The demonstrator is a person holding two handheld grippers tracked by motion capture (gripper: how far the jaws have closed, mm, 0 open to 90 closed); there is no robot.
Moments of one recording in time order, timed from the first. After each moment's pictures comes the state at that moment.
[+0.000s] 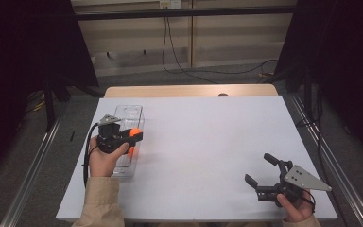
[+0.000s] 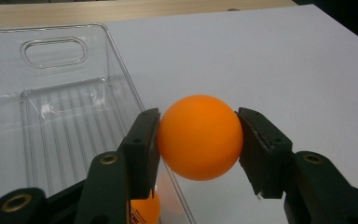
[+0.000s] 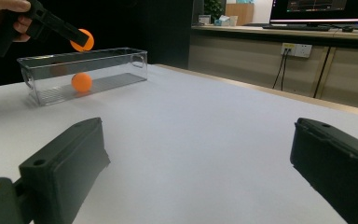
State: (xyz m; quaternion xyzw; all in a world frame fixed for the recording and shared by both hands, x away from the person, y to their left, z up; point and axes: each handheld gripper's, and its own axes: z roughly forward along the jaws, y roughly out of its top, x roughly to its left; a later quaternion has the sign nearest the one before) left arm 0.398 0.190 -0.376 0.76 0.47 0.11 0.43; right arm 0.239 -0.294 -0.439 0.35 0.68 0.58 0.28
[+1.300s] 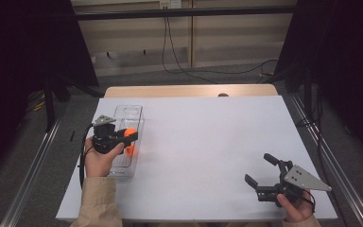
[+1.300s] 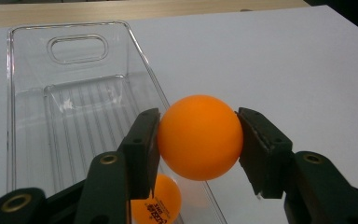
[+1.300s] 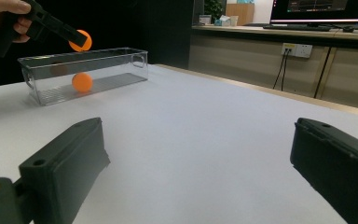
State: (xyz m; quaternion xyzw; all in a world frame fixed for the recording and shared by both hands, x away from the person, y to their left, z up) left arm 0.399 0.202 -0.378 0.76 0.48 0.13 0.42; right arm 0.239 -0.294 -0.439 0.35 0.68 0.58 0.28
